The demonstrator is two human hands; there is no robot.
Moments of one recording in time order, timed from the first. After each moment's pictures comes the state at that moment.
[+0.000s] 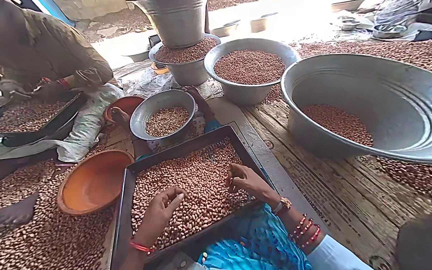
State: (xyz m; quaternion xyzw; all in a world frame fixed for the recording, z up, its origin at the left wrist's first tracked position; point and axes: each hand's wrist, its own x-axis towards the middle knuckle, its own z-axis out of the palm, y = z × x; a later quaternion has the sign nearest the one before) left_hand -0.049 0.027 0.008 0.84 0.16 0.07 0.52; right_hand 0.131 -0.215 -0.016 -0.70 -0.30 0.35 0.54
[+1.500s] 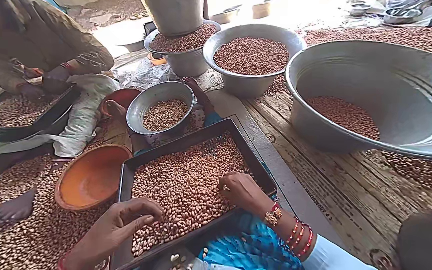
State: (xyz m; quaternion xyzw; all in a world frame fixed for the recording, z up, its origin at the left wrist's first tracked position) left_hand -0.091 0.091 0.049 0.83 -0.04 -0.02 0.56; right_hand 0.102 -0.193 -0.001 -0.84 -0.44 0.26 0.20
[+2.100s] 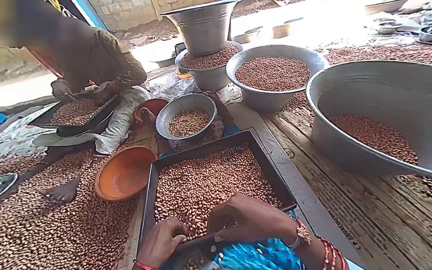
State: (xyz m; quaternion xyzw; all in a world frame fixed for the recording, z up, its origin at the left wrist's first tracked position) left_hand -0.109 0.047 0.004 0.93 0.21 -0.21 0.20; right_hand 0.075 -0.180 0.065 -0.58 -0.62 0.37 0.38
